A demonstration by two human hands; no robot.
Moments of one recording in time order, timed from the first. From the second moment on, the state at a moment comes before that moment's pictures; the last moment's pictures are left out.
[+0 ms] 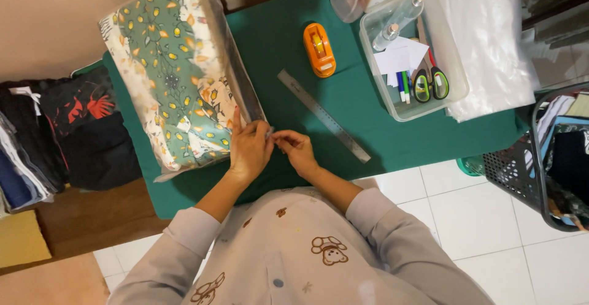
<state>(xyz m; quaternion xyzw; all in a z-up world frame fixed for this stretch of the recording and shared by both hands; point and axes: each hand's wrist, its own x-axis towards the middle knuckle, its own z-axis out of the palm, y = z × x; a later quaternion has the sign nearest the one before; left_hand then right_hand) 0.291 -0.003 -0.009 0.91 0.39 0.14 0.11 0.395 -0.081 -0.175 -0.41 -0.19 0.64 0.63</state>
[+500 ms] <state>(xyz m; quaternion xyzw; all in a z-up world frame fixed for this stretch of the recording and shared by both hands) 0.292 0.013 0.029 0.95 0.30 -0.05 0.07 0.392 -0.078 -0.170 -0.40 -0.22 0.63 0.63</state>
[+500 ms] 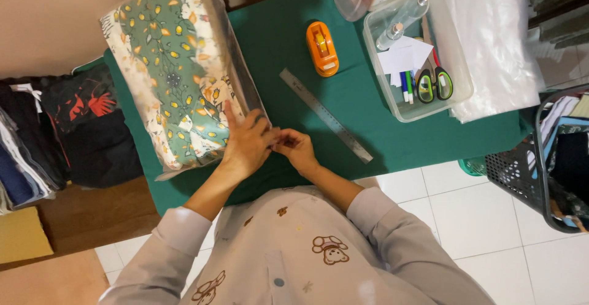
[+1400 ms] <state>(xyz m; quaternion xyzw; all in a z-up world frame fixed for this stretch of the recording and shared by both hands) 0.269 0.023 -0.001 0.97 0.25 0.01 0.07 0.404 -0.077 -0.145 -0.47 -0.38 0.54 0.58</state>
